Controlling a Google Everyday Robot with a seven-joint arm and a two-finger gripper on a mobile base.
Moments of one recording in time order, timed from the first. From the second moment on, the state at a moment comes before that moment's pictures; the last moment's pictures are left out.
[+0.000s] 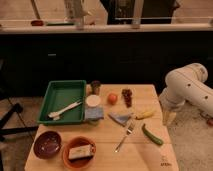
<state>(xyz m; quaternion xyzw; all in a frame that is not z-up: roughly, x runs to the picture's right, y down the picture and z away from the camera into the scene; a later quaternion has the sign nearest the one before) 0.286 0.111 0.684 -0.28 0.02 0.02 0.96</state>
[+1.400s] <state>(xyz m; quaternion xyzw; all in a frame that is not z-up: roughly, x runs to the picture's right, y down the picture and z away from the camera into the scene) 0.204 0.127 0.702 -0.29 -0.06 0.13 0.95</state>
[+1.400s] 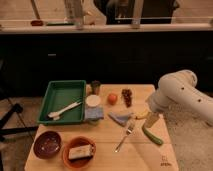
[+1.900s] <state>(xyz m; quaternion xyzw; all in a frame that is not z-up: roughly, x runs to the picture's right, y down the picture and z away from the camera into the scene) 0.164 0.156 0.736 -0.30 -0.08 0.16 0.94</state>
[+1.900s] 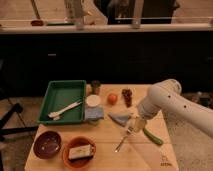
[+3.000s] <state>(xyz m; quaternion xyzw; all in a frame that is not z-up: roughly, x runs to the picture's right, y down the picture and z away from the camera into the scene) 0.132 0.164 0.768 -0.29 -0.11 0.19 0.93</state>
